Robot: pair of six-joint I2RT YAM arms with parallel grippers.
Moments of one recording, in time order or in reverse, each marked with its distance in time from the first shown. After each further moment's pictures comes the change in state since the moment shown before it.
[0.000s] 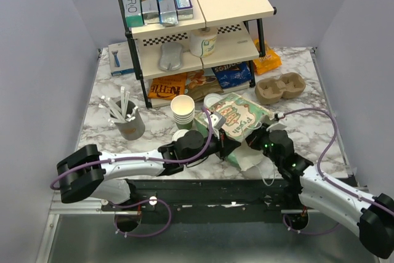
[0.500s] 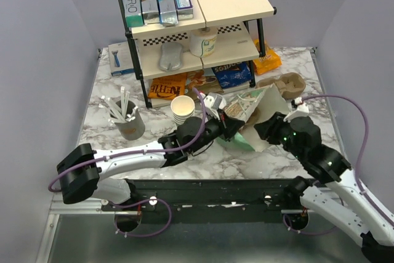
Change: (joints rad) left arm 0.037 0.004 0.149 -0.041 -0.101 -0.077; right arm -0.001 -0.158 0.463 -0.668 -0.014 -0.130
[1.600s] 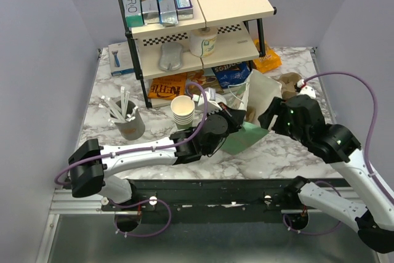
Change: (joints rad) left arm -0.084 0.099 0.262 -0.325 -0.462 -0.480; right arm 0.000 0.232 0.489 -0.507 0.139 0.007
